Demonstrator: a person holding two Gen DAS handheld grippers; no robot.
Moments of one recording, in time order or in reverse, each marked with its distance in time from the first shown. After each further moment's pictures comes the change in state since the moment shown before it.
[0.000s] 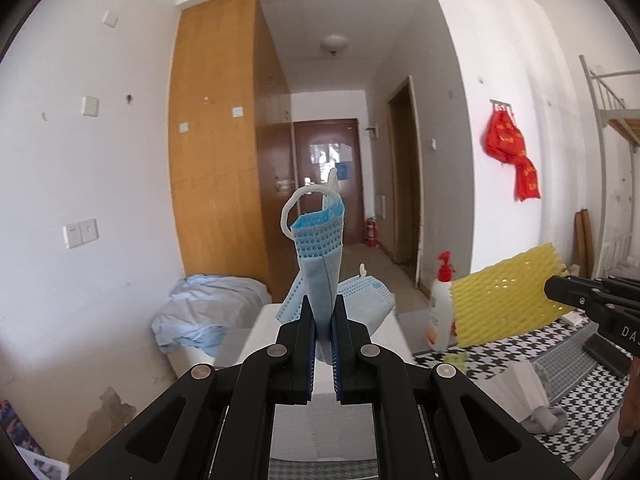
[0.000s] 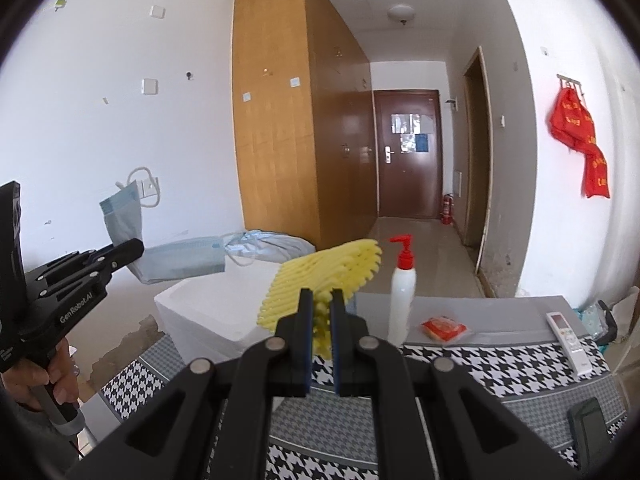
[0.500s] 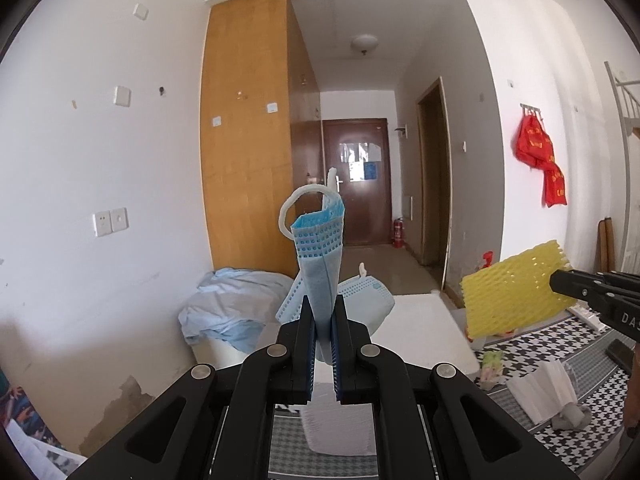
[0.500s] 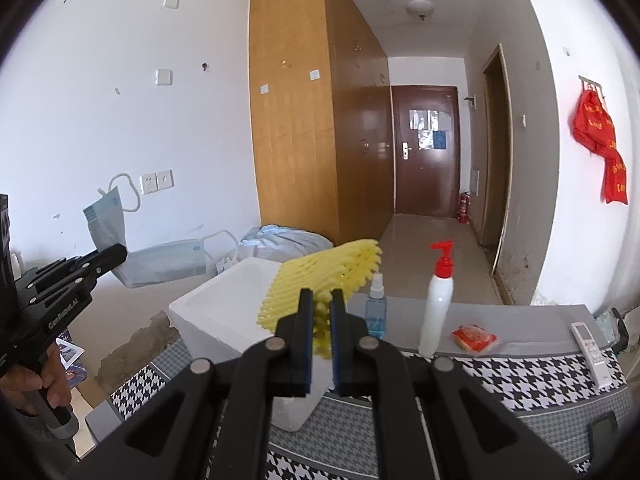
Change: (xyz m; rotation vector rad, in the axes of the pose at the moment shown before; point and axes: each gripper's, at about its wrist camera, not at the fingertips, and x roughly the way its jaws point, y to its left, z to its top) left arm -0.001 0.037 -0.007 -0.038 0.010 0.090; right arm 0.033 0.031 0.011 -0.027 0.026 0.050
